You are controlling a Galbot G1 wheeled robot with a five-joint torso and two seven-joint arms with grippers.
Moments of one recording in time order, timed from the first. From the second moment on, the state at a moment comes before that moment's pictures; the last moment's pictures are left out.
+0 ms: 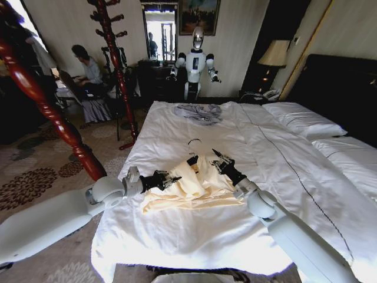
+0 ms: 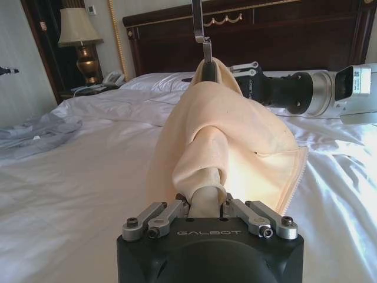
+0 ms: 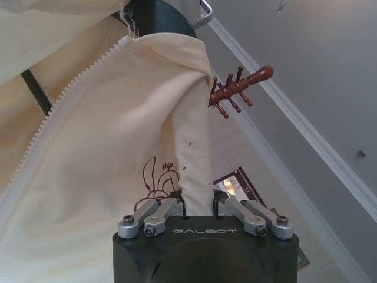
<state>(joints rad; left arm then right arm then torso) 0.38 -0.43 0.51 -2.07 -0.94 0.21 0.20 -1.05 0.80 0.20 1.90 -0.42 0.17 0.09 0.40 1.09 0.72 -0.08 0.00</state>
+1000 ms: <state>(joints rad) 0.42 -0.47 0.46 -2.07 -0.92 0.19 0.13 -1.12 0.76 0.29 1.98 -0.33 0.14 0.06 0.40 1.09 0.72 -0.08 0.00</state>
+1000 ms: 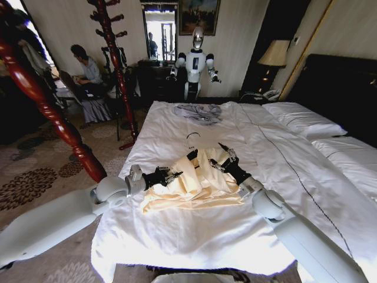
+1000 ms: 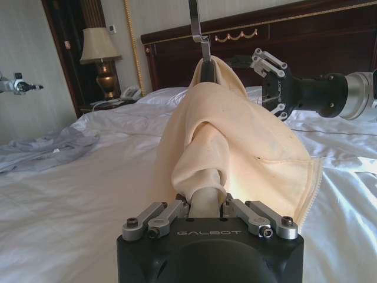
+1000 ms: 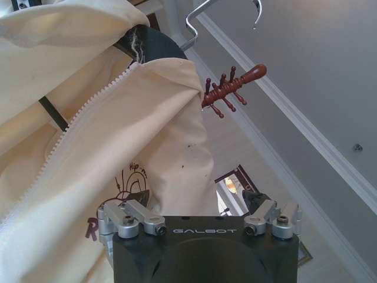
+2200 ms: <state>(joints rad) 0.95 -0.50 -0.06 -2.14 -0.89 0.17 0.05 -1.87 1.12 0.91 2.12 0.36 0.15 0.07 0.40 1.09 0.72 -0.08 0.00</state>
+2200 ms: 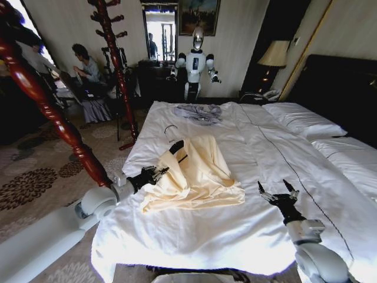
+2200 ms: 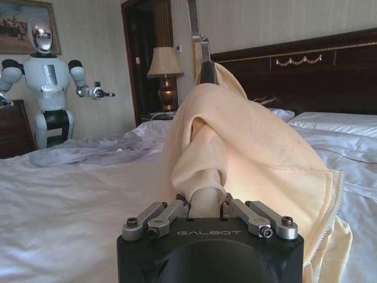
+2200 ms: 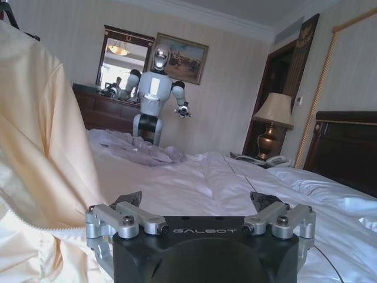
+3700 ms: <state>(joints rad) 0.61 -0.45 -0.08 -2.38 -1.29 0.40 -0.41 -1.91 1.25 0.93 2.10 0.32 0.22 0.04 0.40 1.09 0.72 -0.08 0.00</state>
